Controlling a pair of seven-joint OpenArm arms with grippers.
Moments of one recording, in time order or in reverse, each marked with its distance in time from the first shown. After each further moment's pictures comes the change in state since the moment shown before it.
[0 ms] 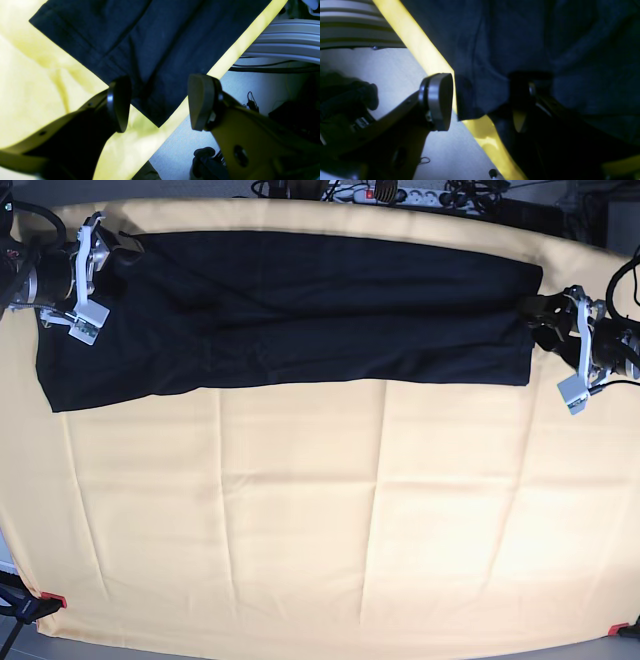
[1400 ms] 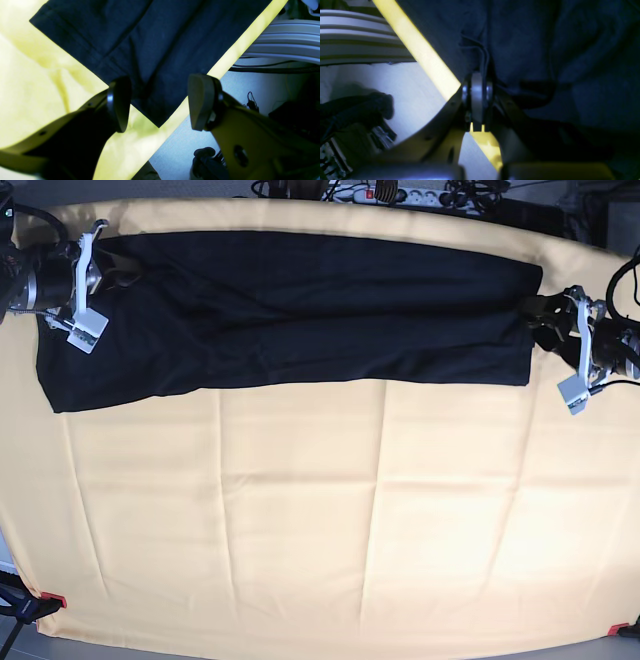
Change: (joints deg) left arm 0.0 0.0 0.0 0.0 0.0 0.0 -0.2; right arm 1.6 -1.0 -0.8 -3.7 7.6 0.0 0.1
